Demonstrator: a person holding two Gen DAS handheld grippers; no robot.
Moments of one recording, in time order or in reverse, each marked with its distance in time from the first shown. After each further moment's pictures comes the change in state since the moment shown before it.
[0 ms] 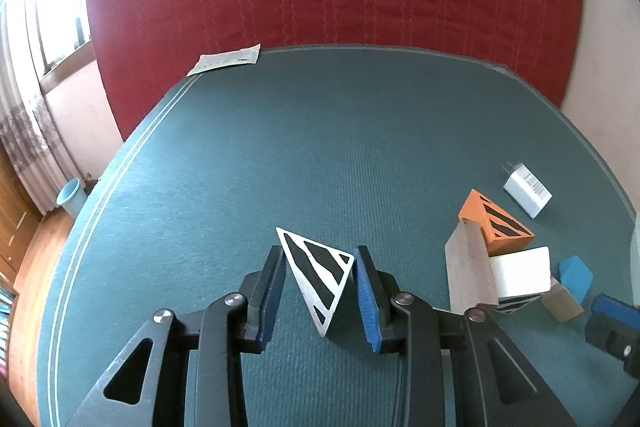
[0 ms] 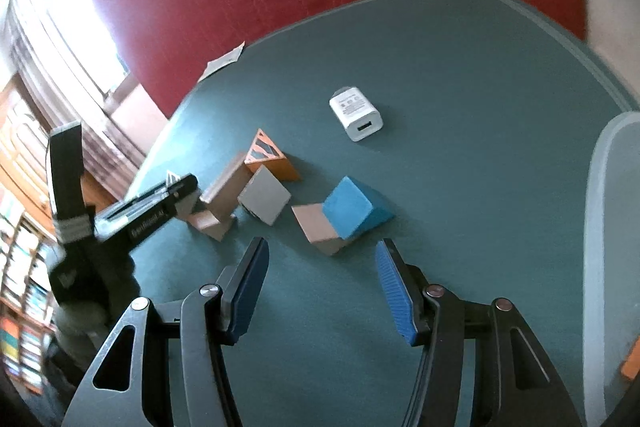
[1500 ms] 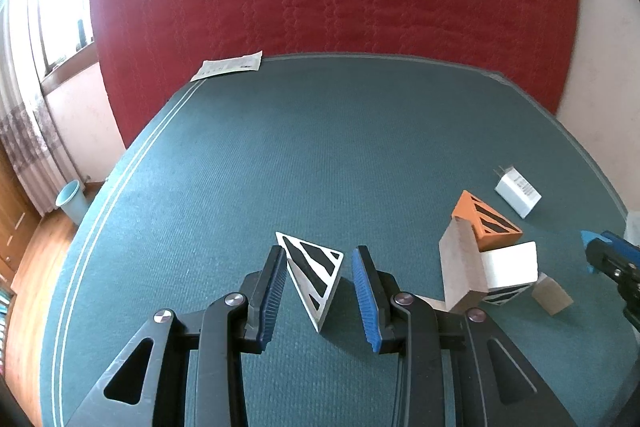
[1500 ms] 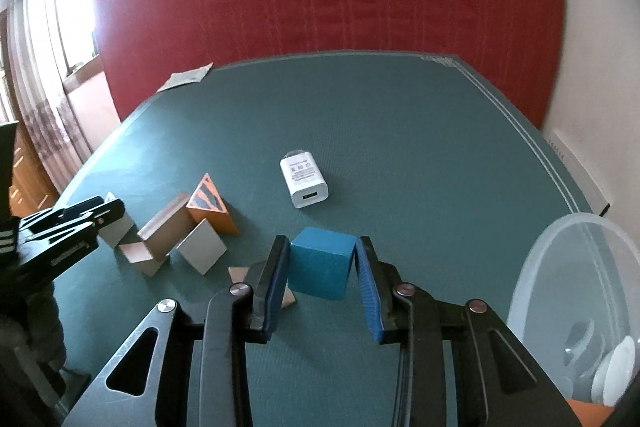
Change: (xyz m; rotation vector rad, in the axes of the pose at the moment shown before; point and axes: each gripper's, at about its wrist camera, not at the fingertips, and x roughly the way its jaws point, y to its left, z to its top) left arm 0.011 0.030 0.011 0.006 -0.019 -0.020; right arm -0.008 0.019 0.013 -0.206 -0.166 -0.283
